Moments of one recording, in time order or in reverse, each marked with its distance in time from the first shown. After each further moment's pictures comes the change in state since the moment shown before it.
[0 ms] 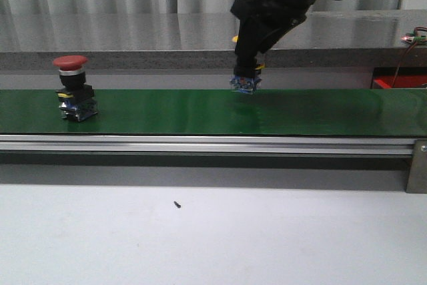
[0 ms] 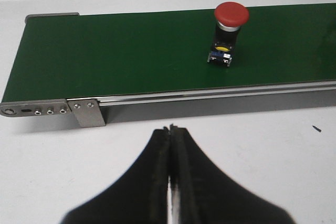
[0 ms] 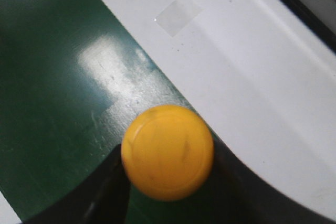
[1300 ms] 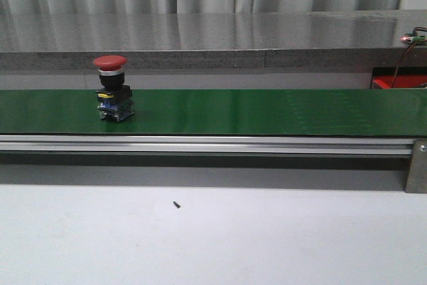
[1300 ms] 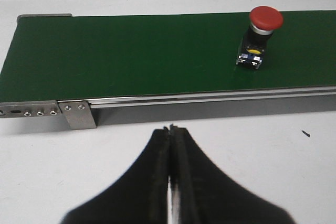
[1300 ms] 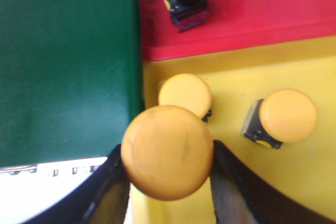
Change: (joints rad) left arm 0.000 0.000 0.000 -0.032 0.000 0.000; right arm -0.728 -0.662 0.877 0.054 -0.270 0.185
